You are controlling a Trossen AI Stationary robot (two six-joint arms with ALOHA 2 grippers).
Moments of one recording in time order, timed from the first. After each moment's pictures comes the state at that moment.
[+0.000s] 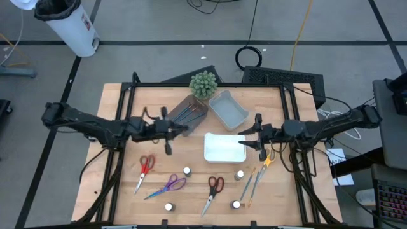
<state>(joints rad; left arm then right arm) -0.17 1.07 0.63 0.45 -0.31 0.12 0.20 0.82 0.47 0.32 0.16 0.02</state>
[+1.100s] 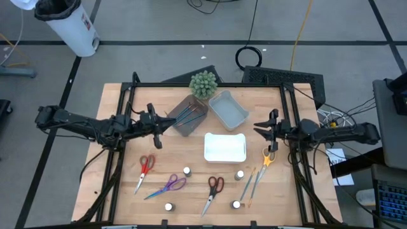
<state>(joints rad) -0.13 0.83 0.45 0.45 -0.39 0.00 0.01 0.30 0.02 0.49 0.13 -0.02</state>
